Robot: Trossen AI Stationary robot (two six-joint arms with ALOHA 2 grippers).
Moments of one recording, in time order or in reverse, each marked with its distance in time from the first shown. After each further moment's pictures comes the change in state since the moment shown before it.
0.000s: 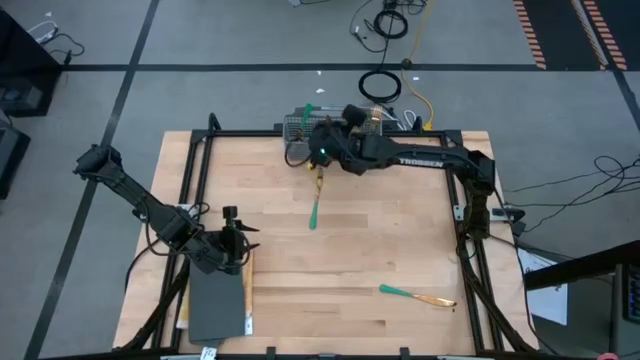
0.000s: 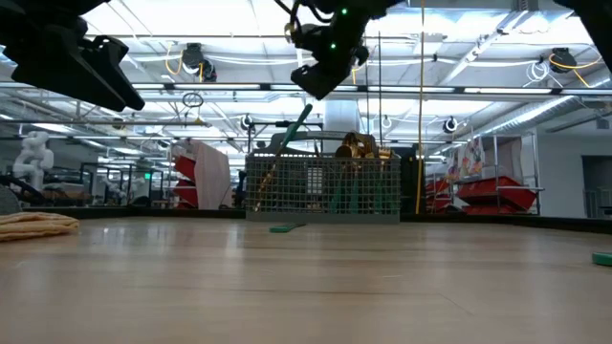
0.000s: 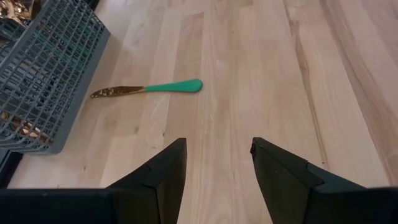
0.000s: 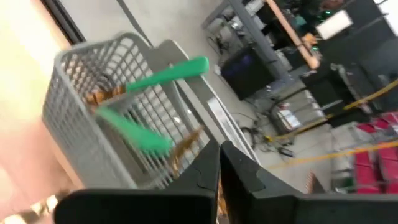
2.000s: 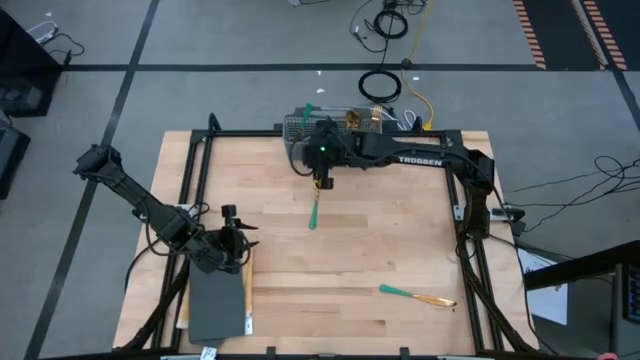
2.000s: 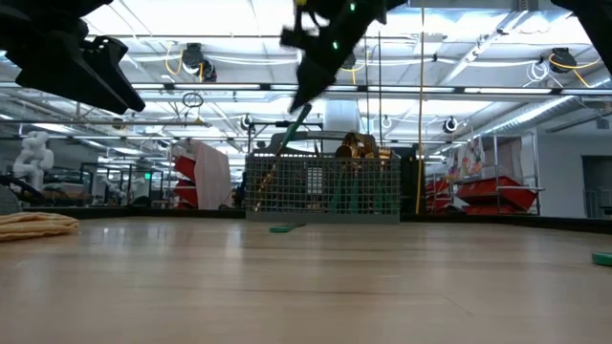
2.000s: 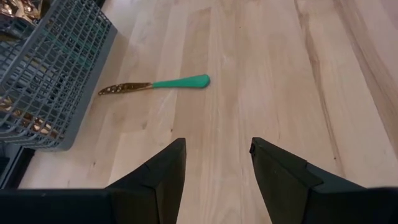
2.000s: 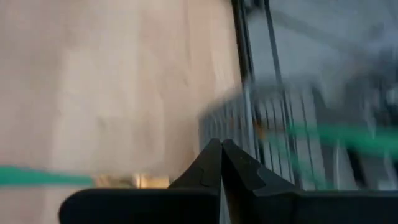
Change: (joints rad) left arm 0.000 0.000 0.000 -0.028 -0.024 0.000; right arm -0.016 0.012 0.001 -0.011 -0.642 -0.299
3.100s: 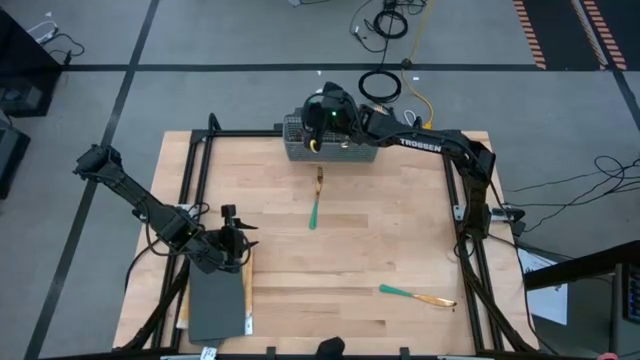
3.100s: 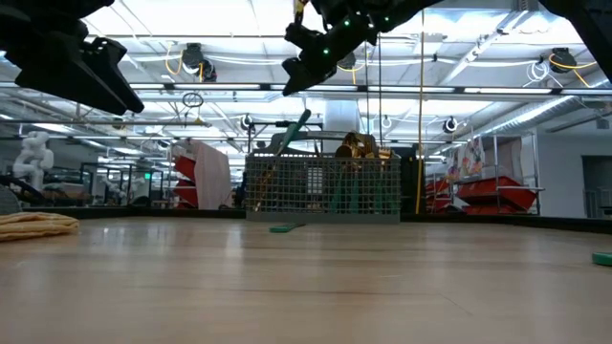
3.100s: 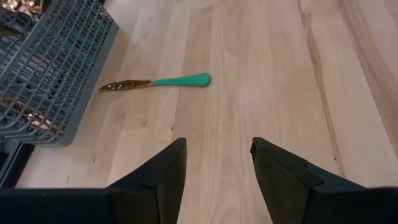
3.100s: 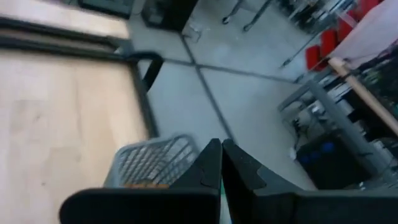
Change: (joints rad) left arm 0.000 0.000 0.000 -0.007 -0.001 -0.024; right arm -0.152 0.016 0.000 0.390 0.017 -0.009
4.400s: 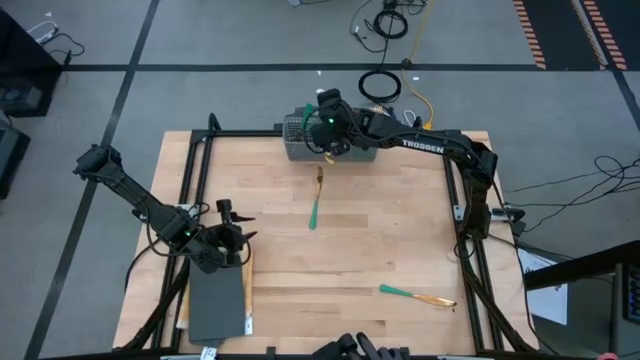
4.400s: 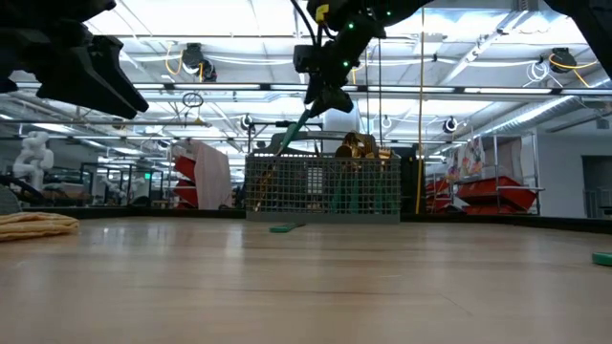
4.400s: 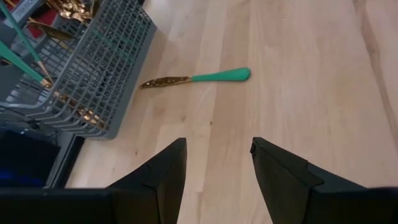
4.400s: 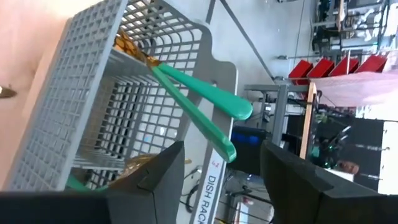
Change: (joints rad) left arm 0.002 0.000 0.000 -0.074 -0.134 0.000; right arm 0.012 -0.019 0.000 -0.268 0.204 -0.648
